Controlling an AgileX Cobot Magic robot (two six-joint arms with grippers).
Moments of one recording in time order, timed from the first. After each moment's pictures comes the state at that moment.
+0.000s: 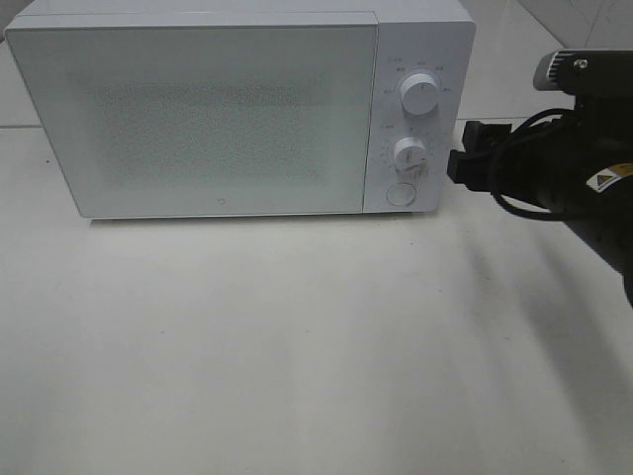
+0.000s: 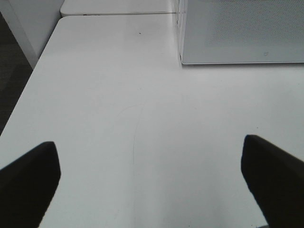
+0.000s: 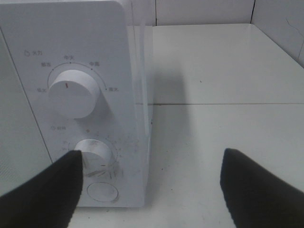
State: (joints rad) left arm 0.05 0.00 -0.50 -0.03 1.05 0.05; right arm 0.53 1.52 -0.42 0.63 -0.95 -0.31
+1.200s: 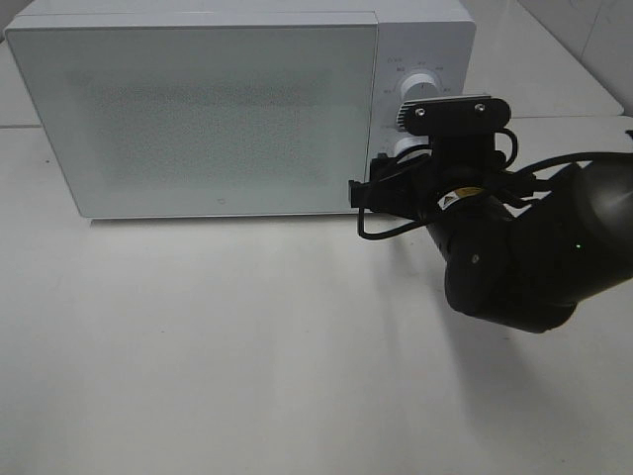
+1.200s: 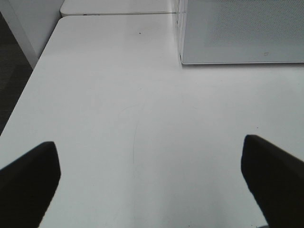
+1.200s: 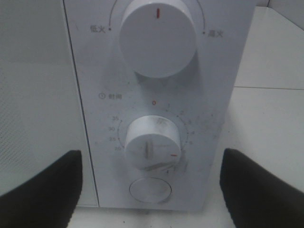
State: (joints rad) left arm 0.05 0.00 -0.50 -0.03 1.05 0.05; right arm 0.68 1.93 -0.69 0.80 -1.07 -0.37
